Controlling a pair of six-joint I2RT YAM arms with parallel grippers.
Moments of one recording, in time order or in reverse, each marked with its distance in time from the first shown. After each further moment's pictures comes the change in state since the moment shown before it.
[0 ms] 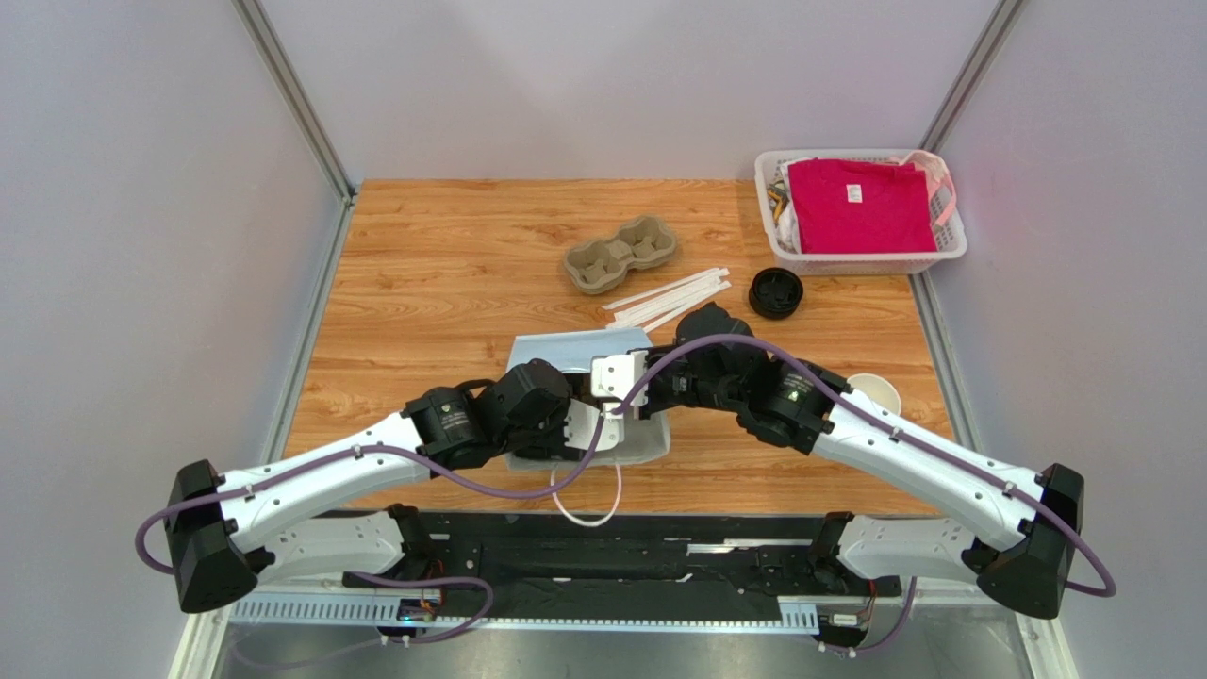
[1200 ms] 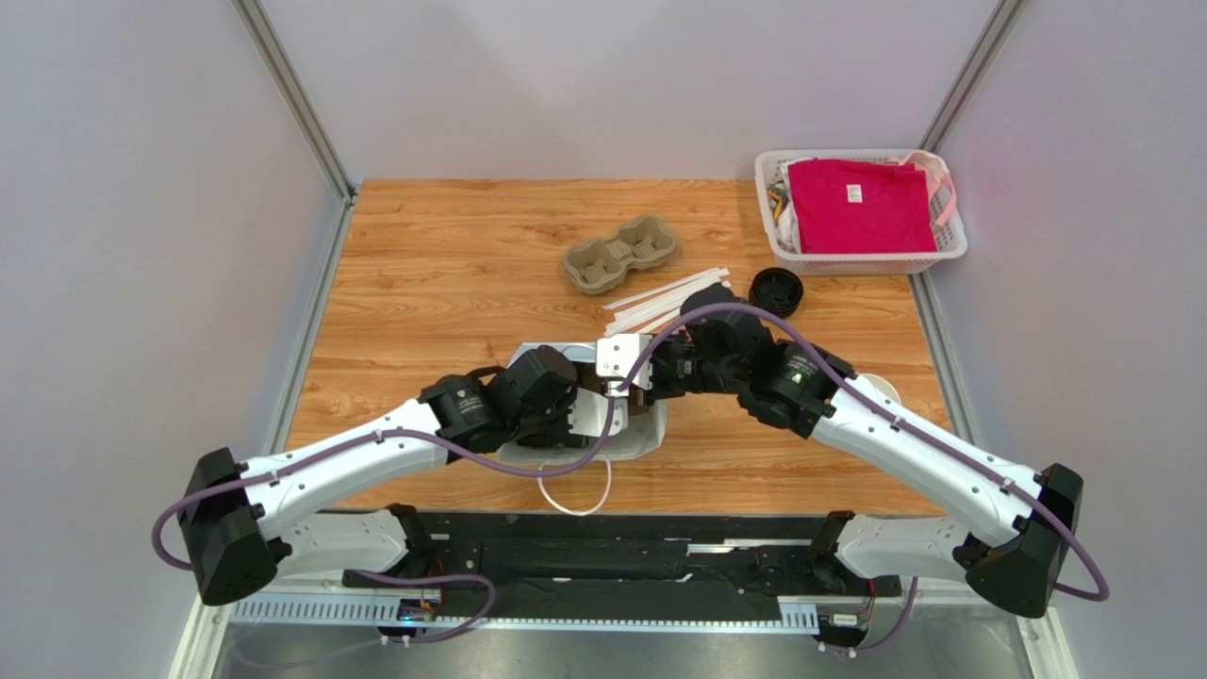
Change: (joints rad) left arm 0.056 0.061 0.024 0.011 -0.013 0.037; right arm -0.064 0.031 0.074 -0.084 -0.110 0.045
